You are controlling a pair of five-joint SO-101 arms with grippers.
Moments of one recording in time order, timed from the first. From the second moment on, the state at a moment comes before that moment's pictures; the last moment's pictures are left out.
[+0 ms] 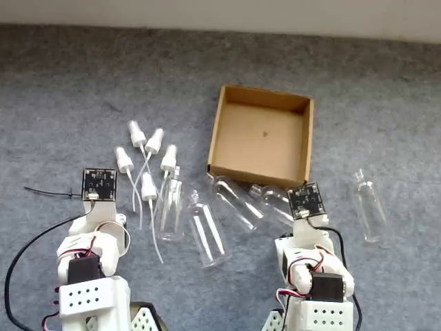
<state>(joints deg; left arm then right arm) -18.2 -86.6 96.3 49.7 -6.9 -0.4 -104.5 95.6 71.8 17.0</state>
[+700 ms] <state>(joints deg) -17.8 -86.6 96.3 49.7 -6.9 -0.4 -104.5 95.6 71.8 17.0</state>
